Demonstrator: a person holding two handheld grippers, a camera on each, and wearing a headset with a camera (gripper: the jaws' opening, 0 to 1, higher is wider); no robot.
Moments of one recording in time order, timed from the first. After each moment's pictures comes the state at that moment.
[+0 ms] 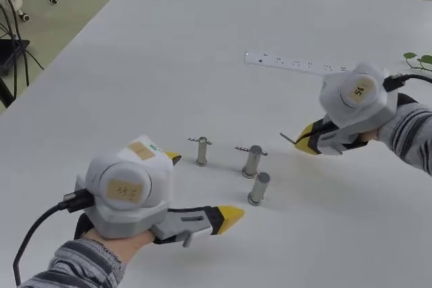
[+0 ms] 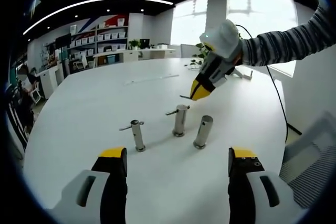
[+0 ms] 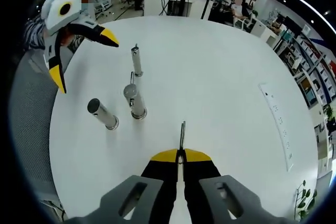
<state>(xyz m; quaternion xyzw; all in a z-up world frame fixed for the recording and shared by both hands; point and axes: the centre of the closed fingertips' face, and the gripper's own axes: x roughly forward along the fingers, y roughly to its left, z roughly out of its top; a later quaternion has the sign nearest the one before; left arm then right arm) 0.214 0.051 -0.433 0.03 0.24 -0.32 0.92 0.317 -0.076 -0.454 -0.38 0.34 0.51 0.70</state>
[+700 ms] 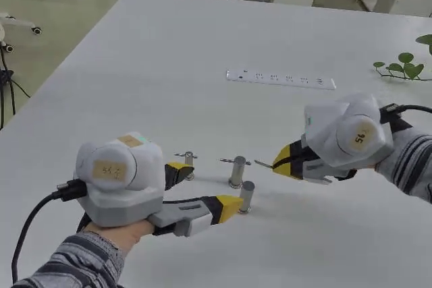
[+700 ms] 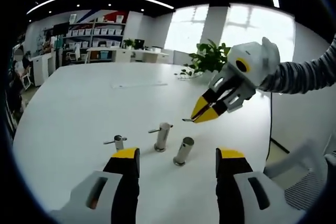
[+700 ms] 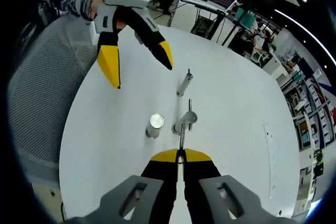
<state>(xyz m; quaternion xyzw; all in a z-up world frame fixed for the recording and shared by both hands) 0.215 0.027 -0.405 -0.04 0.24 -0.36 0.90 0.250 -0.049 -0.423 -0.45 0.22 0.57 0.65</state>
